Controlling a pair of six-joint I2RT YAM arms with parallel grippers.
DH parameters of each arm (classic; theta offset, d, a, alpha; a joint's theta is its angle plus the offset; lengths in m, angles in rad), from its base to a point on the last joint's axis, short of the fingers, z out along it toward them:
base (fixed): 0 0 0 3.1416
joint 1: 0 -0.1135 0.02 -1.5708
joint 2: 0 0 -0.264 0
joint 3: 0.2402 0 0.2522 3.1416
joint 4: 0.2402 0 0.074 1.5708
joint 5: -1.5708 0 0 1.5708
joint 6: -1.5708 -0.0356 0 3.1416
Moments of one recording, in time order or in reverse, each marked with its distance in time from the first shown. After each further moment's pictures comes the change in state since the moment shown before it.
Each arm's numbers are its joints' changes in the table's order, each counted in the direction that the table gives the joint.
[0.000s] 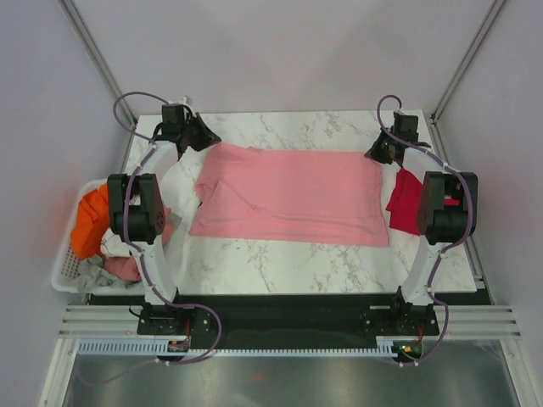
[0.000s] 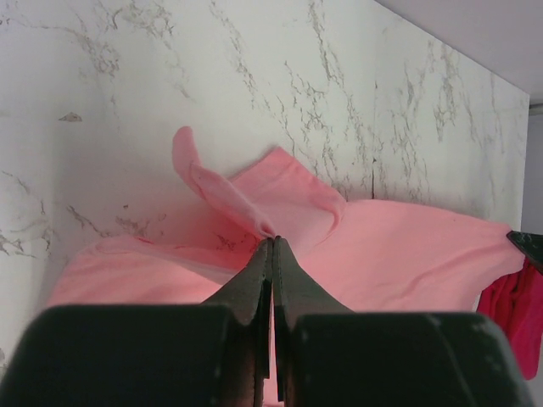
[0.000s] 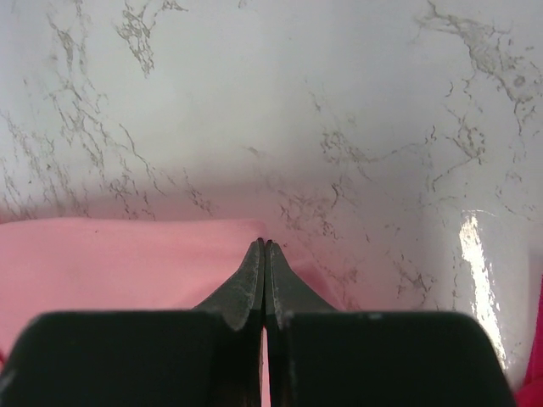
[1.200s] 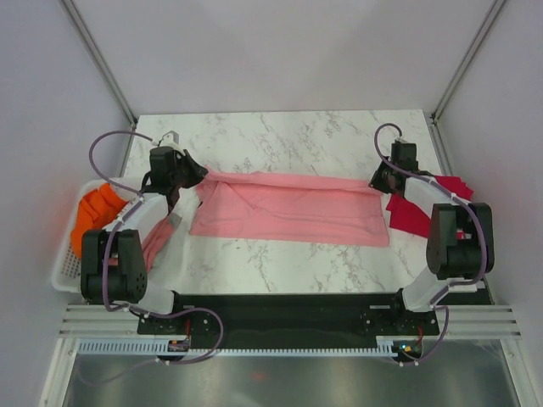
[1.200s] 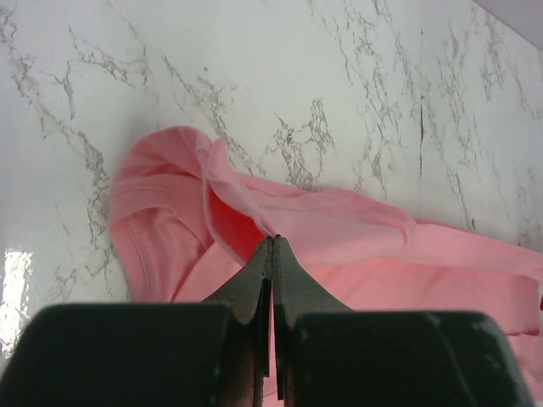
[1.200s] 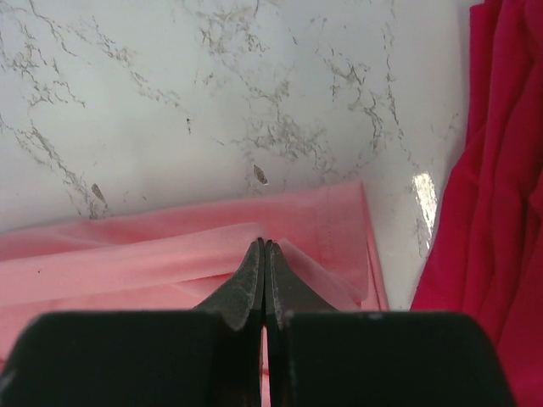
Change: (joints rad) left arm -0.002 0.525 -0.687 -0.256 0.165 -0.049; right arm -0.047 0.327 -0.417 -0.003 -0.148 -0.012
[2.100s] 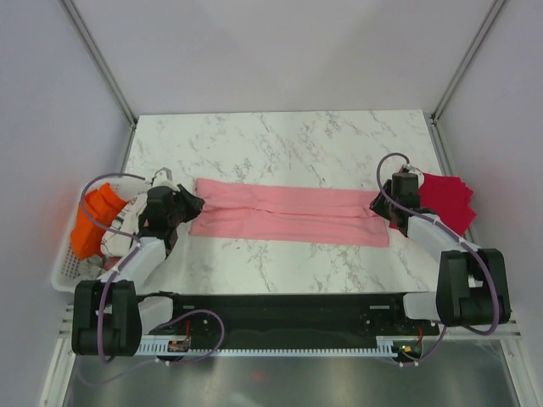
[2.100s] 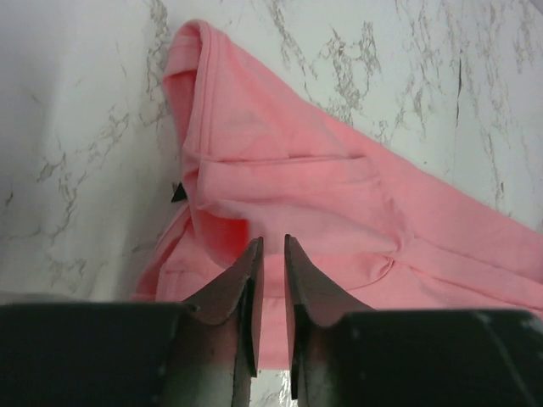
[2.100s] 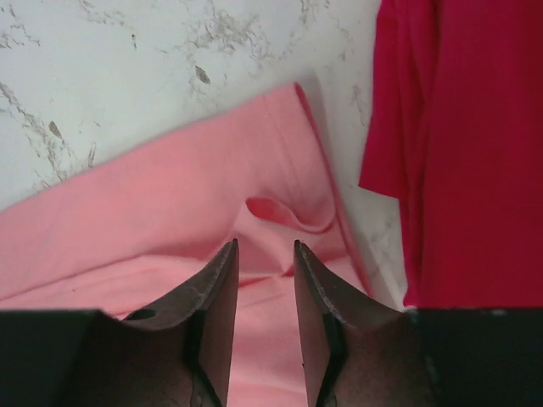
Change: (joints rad) left arm 0.000 0.334 -0.402 -0.095 0.084 0.058; right arm -0.047 0.296 -0.350 -0.113 -0.108 -0.086
